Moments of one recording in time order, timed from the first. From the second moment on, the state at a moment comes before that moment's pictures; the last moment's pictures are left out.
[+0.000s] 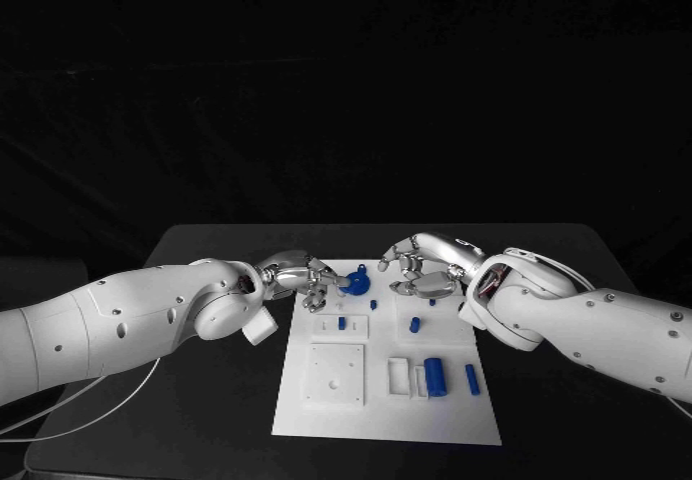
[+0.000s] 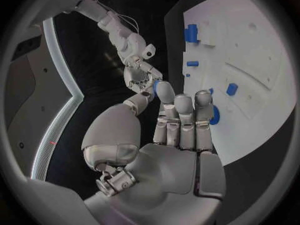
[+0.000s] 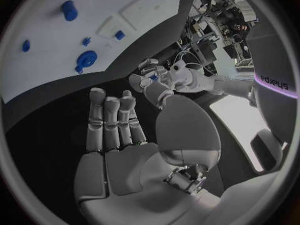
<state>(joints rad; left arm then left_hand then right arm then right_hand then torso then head) 1.25 -0.78 -0.17 1.36 -0.45 0.07 0.15 0.97 -0.04 0.63 -0.14 0.07 1.10 0.04 0.27 0.81 1.35 -0.07 0.87 0.52 1.14 -0.15 1.41 0.42 0.03 0.91 -0.12 0.97 1.31 1.21 -0.74 -0.07 1.47 -1.28 -0.35 0.11 1.15 -0.16 0.62 -0.29 0.40 0.89 0.15 0.31 0.39 1.03 0.04 1.19 0.85 1.02 -0.05 1.22 0.99 0.25 1.02 0.04 0.89 1.31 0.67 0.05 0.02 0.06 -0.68</state>
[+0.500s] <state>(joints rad) 1.28 -0.80 -0.18 1.43 -0.84 -0.11 -0.11 1.00 -0.06 0.63 -0.13 0.17 1.11 0.02 0.29 0.81 1.36 -0.07 0.87 0.52 1.15 -0.15 1.41 0.42 0.03 0.94 -0.13 0.98 1.31 1.22 -0.76 0.01 1.29 -1.16 -0.39 0.12 1.14 -0.17 0.62 -0.29 0.45 0.88 0.15 0.31 0.39 1.03 0.04 1.19 0.85 1.02 -0.05 1.22 0.99 0.25 1.02 0.04 0.89 1.31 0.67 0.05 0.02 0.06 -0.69</state>
